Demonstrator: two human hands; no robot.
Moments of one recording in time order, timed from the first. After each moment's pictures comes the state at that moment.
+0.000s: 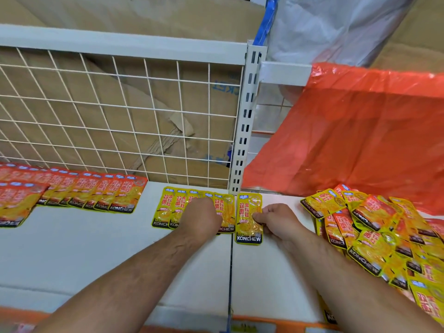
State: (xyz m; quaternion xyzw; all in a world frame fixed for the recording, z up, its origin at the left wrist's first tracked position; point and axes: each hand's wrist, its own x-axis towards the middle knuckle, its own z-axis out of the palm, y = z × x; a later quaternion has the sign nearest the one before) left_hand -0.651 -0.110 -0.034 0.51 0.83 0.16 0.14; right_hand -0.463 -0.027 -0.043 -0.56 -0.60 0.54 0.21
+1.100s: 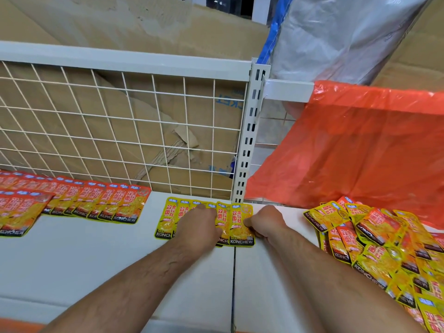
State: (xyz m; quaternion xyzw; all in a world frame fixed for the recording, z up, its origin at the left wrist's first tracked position) left_hand -0.657 -0.125 -0.017 0.57 0.81 0.10 0.08; right_hand -0.510 -0.014 -0.027 -0.65 -0.66 0.37 0.07
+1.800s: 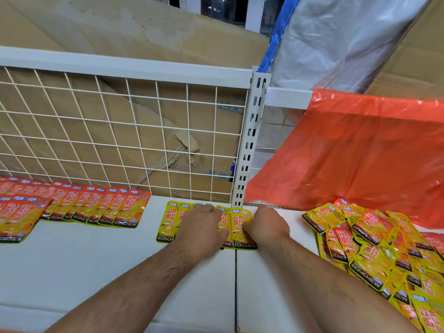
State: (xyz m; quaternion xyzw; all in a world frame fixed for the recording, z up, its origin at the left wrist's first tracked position) left_hand -0.665 -0.127 -0.022 0.64 0.76 0.11 0.01; right_hand -0.513 -0.032 -0.022 -0.64 -0.75 0.16 0.04
